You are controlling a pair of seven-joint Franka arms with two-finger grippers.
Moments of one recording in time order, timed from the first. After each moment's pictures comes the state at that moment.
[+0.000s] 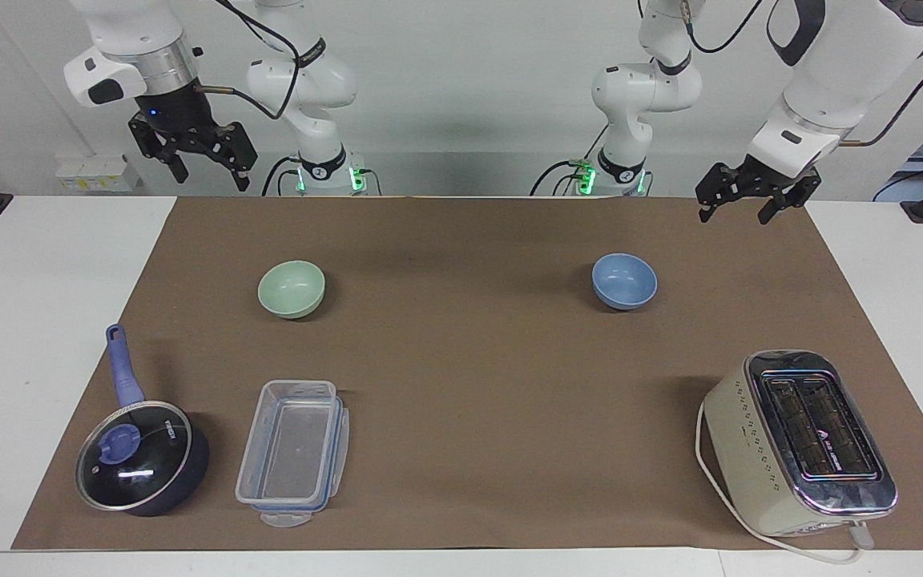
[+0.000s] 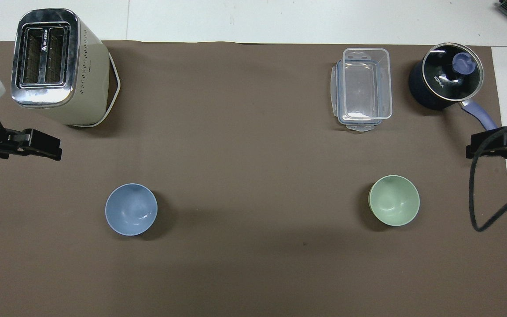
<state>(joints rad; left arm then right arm) -0.04 0.00 -0.08 -1.55 -0.02 1.49 -0.02 -0.04 -0.05 0.06 -1.51 -0.02 1.46 0.19</state>
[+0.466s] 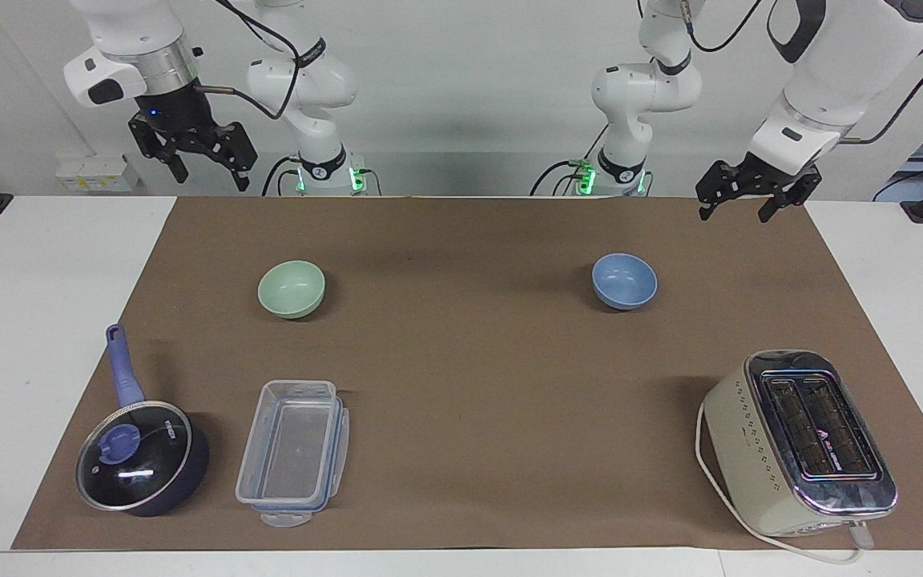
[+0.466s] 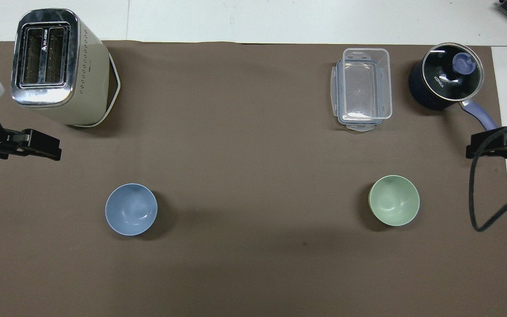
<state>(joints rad) -0.04 0.00 -0.08 -1.55 -0.02 1.48 -0.02 -0.04 -0.05 0.06 -1.51 -0.02 1.46 0.19</state>
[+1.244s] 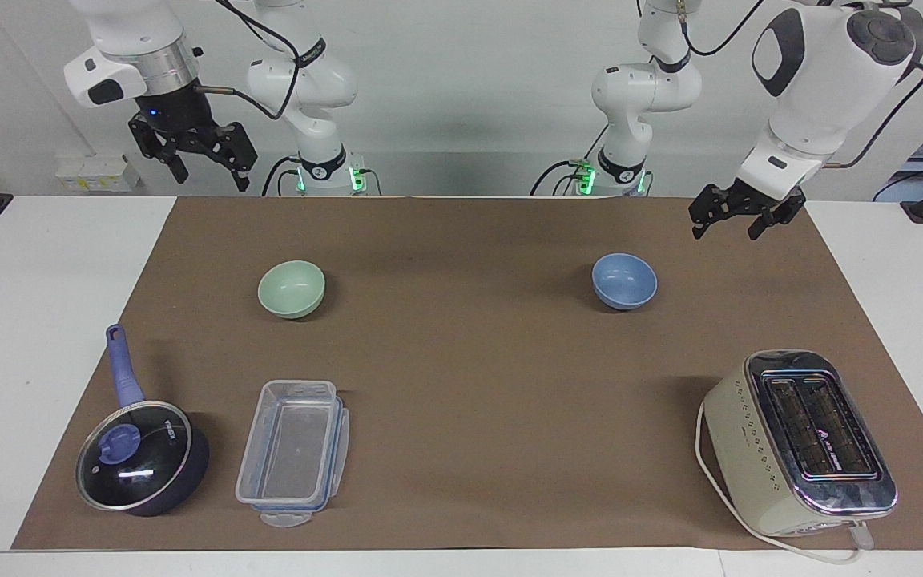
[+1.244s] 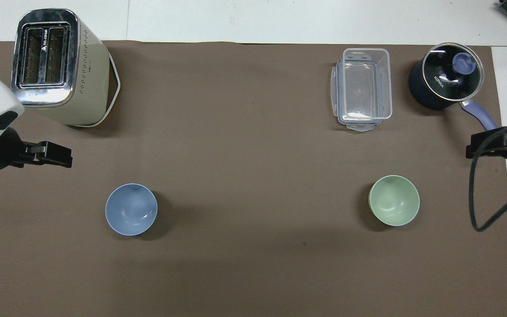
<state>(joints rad) -0.01 -0.06 -0.08 -1.80 -0.03 1.69 -0.02 -0.04 -0.05 0.06 -1.51 -0.02 1.46 0.19</state>
